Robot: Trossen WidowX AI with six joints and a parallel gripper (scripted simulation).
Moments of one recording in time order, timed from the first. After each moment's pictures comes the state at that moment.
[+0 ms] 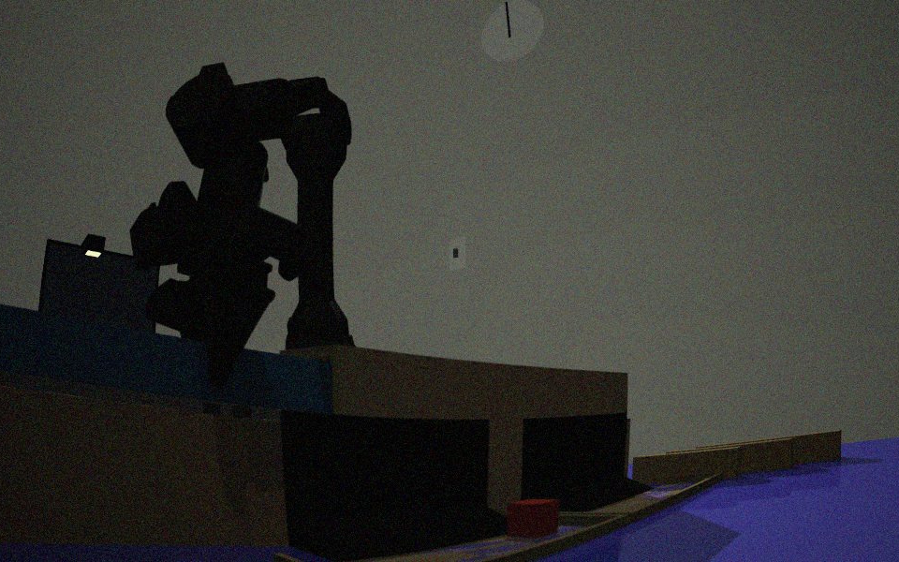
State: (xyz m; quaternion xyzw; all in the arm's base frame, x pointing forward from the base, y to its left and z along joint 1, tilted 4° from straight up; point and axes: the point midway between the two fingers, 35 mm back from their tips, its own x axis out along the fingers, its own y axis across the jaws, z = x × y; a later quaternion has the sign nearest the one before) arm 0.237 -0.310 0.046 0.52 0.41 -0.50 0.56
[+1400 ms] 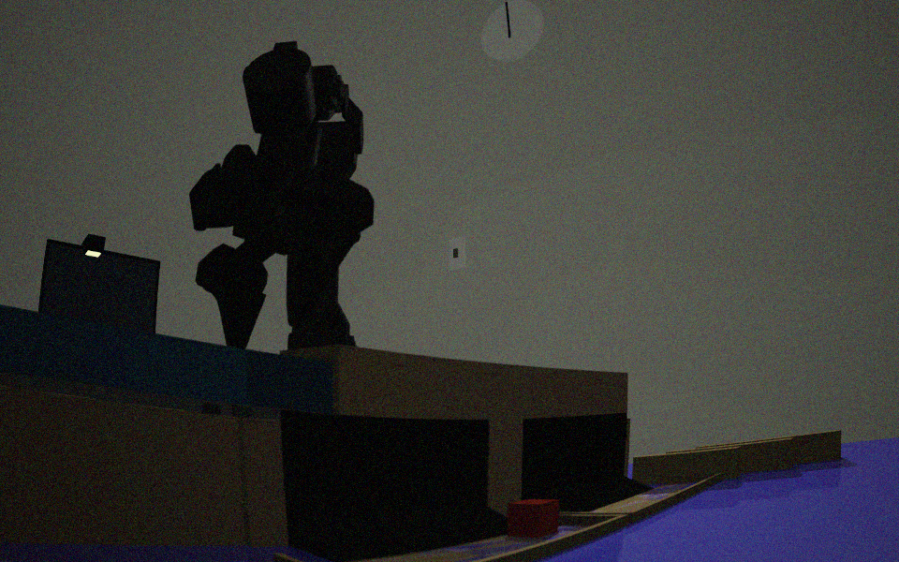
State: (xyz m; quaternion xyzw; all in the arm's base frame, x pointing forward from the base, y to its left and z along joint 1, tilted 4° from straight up) arm 0.242 -0.261 0.086 0.52 0.40 -0.51 0.57
